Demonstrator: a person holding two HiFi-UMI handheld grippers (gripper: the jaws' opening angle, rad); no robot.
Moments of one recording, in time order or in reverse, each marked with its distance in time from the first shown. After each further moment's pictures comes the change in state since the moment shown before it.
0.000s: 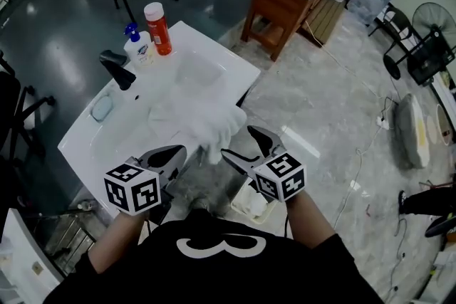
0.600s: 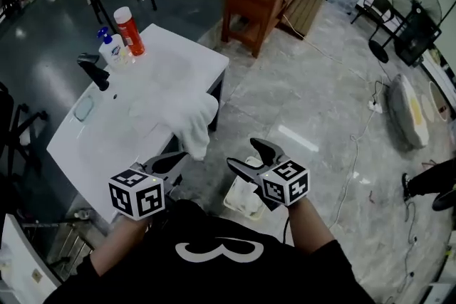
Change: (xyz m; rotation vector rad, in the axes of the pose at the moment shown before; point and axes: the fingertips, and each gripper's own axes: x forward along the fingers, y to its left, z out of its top) left arm 0.031 -0.100 -0.065 0.072 0.054 -0.078; right arm -0.105 -0.016 -0.096 0.150 -0.053 -0.048
